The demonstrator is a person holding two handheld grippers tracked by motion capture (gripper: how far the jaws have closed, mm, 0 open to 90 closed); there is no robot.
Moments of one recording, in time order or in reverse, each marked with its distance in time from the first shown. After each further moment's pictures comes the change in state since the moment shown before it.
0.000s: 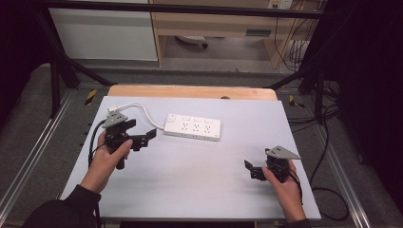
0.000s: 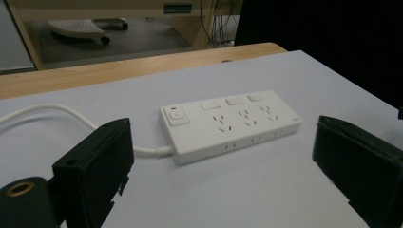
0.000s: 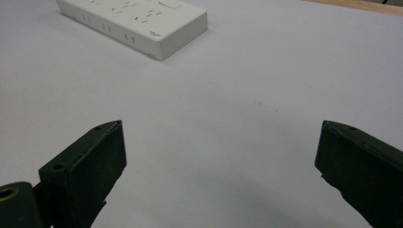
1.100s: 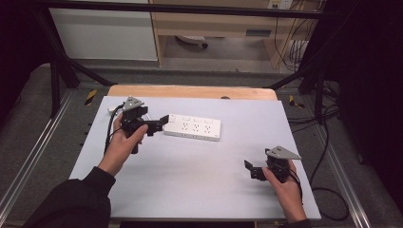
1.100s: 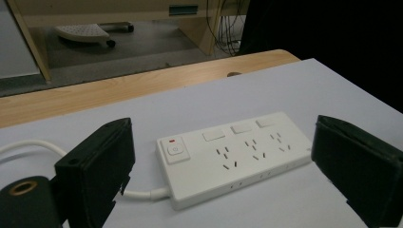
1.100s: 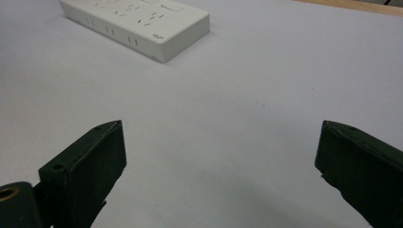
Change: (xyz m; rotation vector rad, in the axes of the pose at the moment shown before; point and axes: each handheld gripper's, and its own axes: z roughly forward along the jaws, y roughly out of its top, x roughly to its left) left arm -0.007 0.032 0.047 0.009 0.034 0.012; right arm 0.000 0.000 -0.002 -0.009 0.006 0.010
